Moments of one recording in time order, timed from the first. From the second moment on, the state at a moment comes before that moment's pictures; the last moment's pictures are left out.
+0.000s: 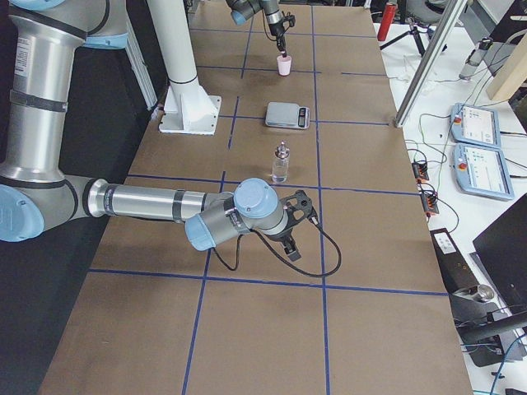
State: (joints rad) left arm -0.65 -1.49 -1.91 -2.32 -1.76 -1.10; right arm 1.57 -1.80 1.75 -1.03 2.48 -0.08
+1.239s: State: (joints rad) left arm -0.54 -2.26 -1.77 -1.61 -1.76 -1.30; right arm 1.57 -1.79 1.74 -1.03 2.47 -0.08
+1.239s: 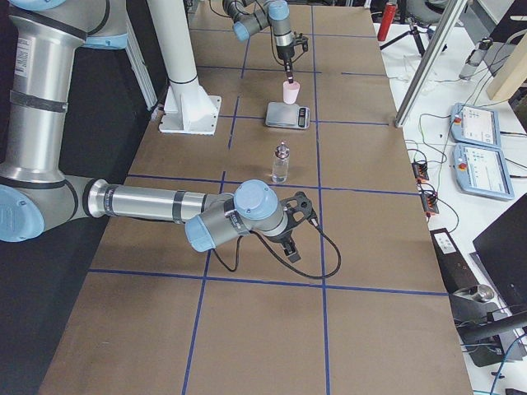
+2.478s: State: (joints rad) left arm -0.47 -2.30 -1.76 -1.61 -1.73 -1.30; right arm 1.57 -1.80 1.73 -1.03 2.47 -0.08
